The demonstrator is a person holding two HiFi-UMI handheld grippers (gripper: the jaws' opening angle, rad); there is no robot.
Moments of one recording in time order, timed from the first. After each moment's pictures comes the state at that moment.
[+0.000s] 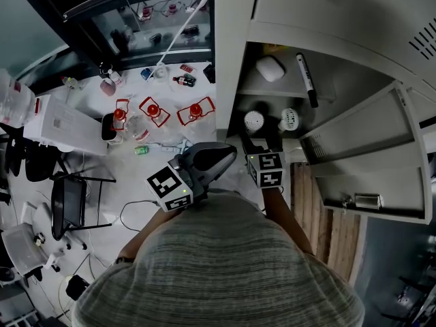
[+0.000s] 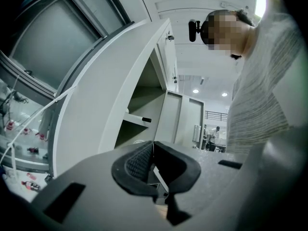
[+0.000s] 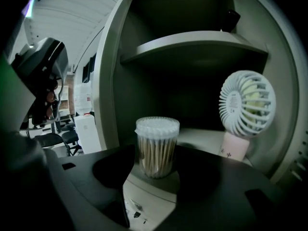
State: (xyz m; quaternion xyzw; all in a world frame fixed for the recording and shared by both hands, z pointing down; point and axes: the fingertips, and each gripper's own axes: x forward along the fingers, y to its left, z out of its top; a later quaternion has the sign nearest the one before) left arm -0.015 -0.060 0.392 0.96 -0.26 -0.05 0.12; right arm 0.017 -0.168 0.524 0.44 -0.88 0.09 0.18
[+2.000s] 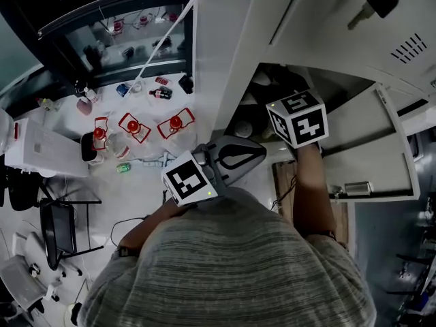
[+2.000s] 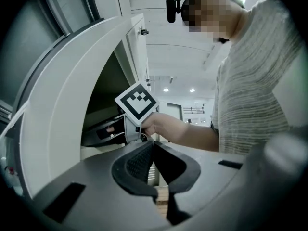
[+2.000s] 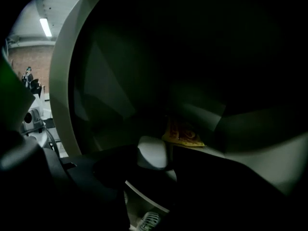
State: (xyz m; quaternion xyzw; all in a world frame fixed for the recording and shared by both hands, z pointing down) left arm 0.038 -0.066 0.322 0.99 -0.11 -0.05 -0.01; right arm 0.021 -0.240 0.322 0.41 -0.86 -0.01 0.30
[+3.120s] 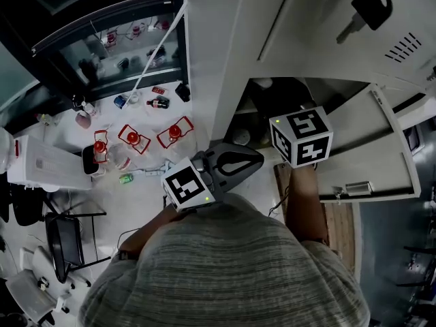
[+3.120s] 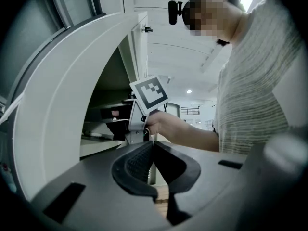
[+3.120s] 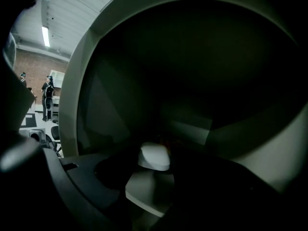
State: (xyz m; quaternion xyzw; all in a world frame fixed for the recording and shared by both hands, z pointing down) left arm 0.039 -0.070 0.326 1.00 -0.08 -0.05 0.01; right arm 0.024 -0.233 0.279 0.47 -0.86 -0.04 0.18
